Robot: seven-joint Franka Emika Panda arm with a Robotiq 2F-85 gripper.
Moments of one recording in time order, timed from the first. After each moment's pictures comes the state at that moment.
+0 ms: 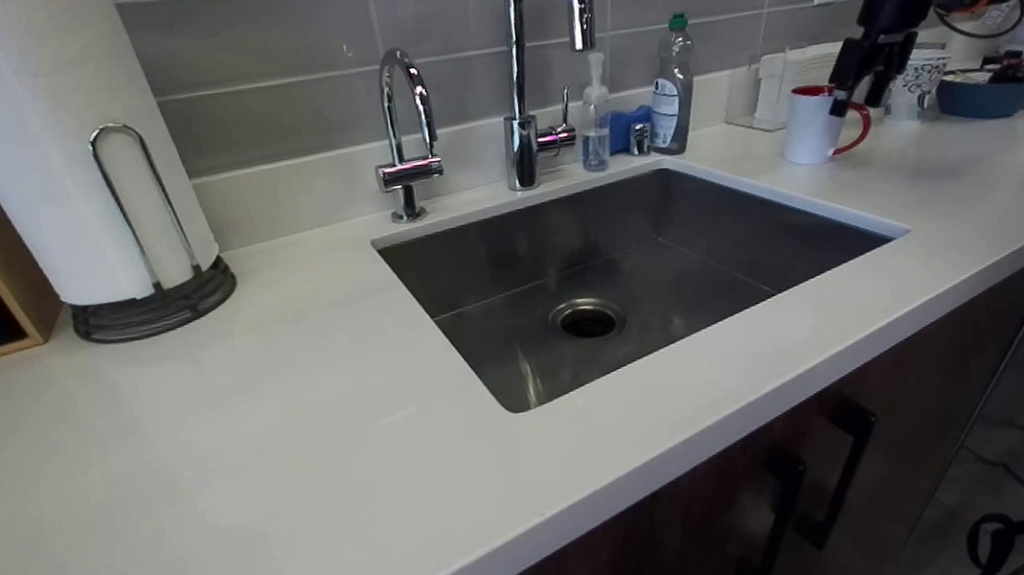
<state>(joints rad) -0.25 0.10 -0.26 -2.26 0.11 2.44 -0.53</state>
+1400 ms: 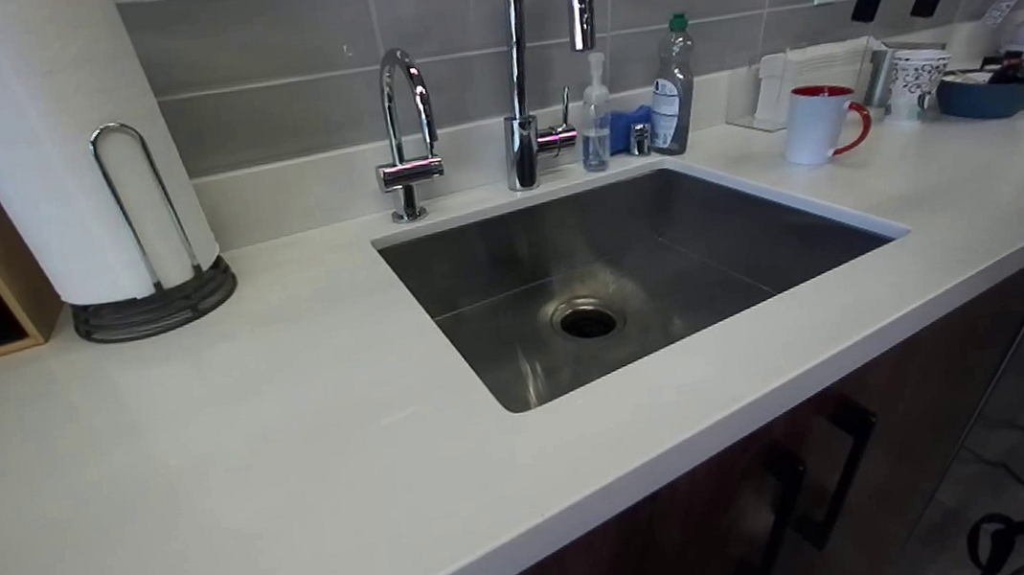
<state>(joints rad) -0.17 -0.57 -0.02 -2.56 0.01 2.11 0.03</state>
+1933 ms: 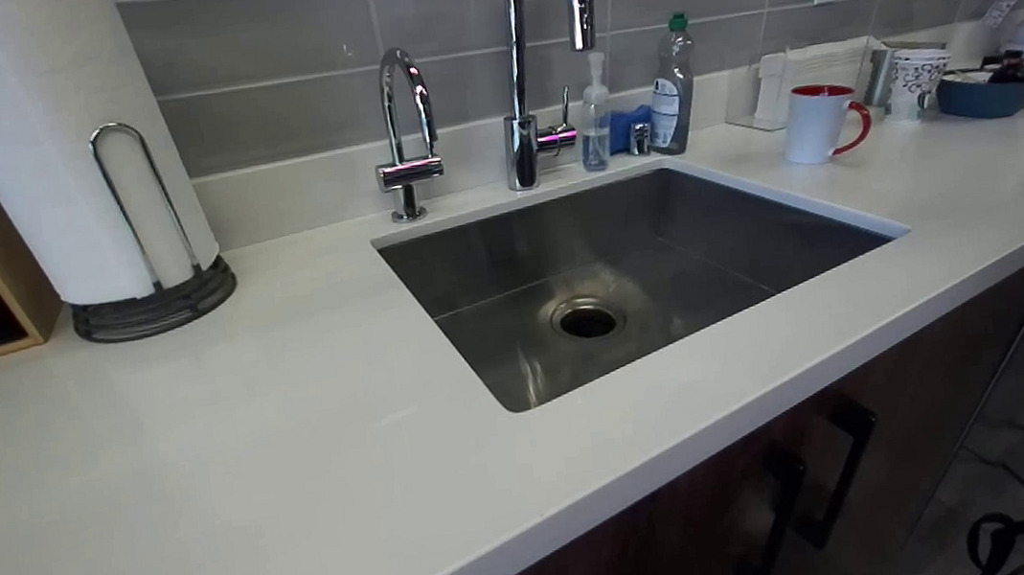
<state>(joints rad) -0.16 -0.67 0.03 -2.57 0.00 2.04 0.11</state>
